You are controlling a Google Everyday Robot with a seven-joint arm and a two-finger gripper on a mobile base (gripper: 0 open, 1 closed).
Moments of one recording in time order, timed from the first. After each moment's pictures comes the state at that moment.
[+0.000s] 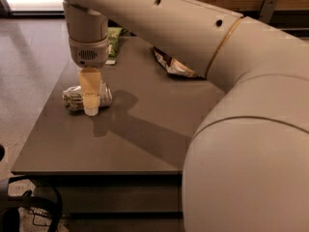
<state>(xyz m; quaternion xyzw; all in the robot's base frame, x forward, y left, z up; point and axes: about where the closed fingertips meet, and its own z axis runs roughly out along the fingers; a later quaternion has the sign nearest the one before) 0.558 0.150 0.871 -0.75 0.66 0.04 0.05</state>
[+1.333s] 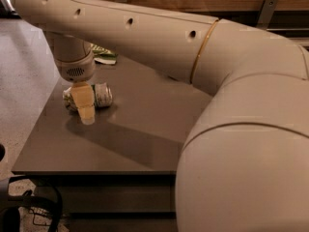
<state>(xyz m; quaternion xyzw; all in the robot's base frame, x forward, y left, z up) 0.564 0.177 0.844 -0.79 0.61 -0.04 0.07</state>
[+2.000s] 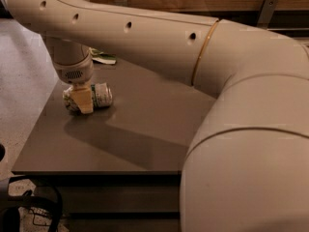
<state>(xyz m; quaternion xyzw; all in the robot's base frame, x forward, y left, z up) 0.566 0.181 0.841 -0.79 0.61 -0.05 0.08</state>
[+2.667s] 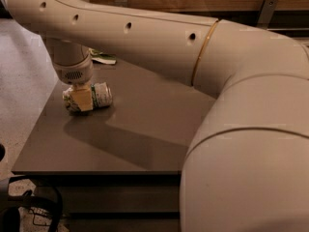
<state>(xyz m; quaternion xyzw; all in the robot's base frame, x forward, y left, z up) 0.566 0.182 0.839 -0.79 0.61 -0.05 0.08</state>
